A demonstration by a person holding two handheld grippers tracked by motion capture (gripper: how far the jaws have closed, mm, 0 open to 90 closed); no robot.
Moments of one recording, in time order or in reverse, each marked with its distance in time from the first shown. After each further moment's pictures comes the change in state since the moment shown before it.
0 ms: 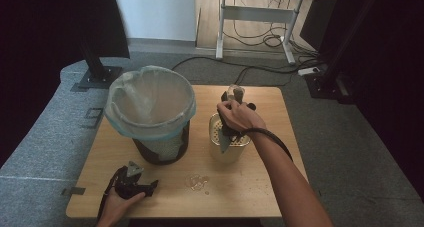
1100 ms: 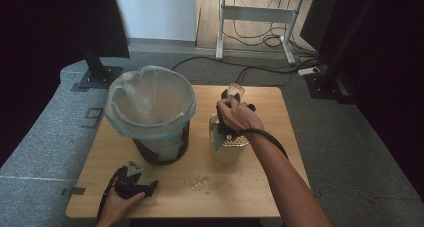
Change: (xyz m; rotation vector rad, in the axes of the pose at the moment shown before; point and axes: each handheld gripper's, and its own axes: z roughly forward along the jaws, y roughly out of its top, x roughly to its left) left arm 0.000 0.000 -0.001 0.014 0.003 -0.003; right arm -0.013 -0.002 0.002 0.054 0.064 0.111
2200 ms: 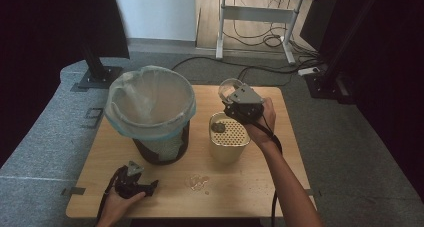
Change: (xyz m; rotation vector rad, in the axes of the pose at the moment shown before) left arm 0.000 0.001 0.002 0.001 0.004 -0.004; right arm -0.016 -0.115 -0.018 -0.504 0.496 2.143
